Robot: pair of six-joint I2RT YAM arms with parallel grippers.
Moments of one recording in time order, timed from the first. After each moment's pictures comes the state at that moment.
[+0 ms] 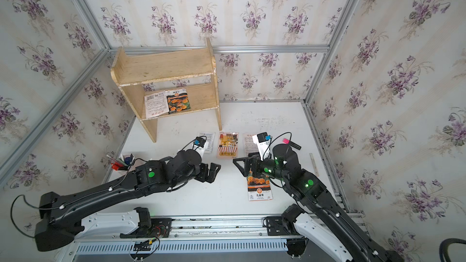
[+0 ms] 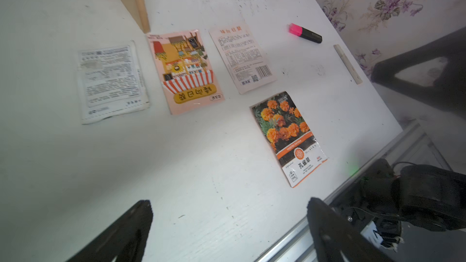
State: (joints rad) left arm -1.08 1.10 1.05 -0.71 -0.34 -0.63; right arm 0.67 0.73 0.78 -0.46 -0.33 0.49
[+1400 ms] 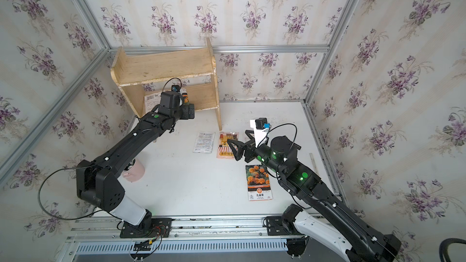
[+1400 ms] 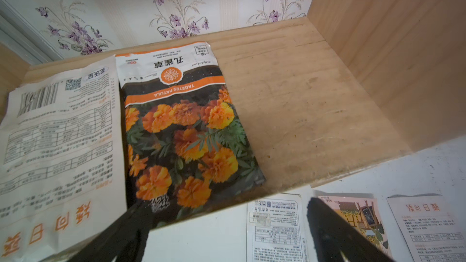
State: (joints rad) left arm -0.35 1.64 1.47 -0.43 -0.30 -0.19; right arm 0.75 0.80 0.88 -0.22 -0.07 0.34
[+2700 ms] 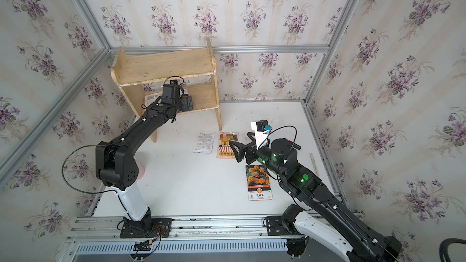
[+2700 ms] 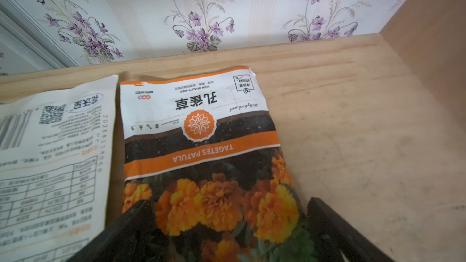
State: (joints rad) left arm -0.26 1.85 1.64 -0.43 -0.27 -0.22; right arm 0.75 0.78 0.85 -0.24 -0.04 0.35
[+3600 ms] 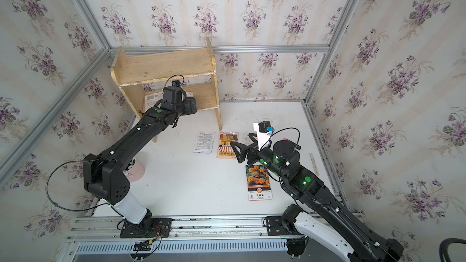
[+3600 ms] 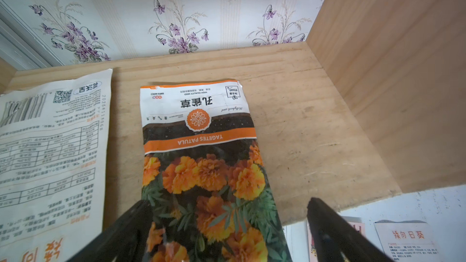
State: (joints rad) left arm -0.36 1.68 1.54 -0.44 -0.31 -0.27; right arm 0.75 0.75 0.83 -0.25 -0.04 0.36
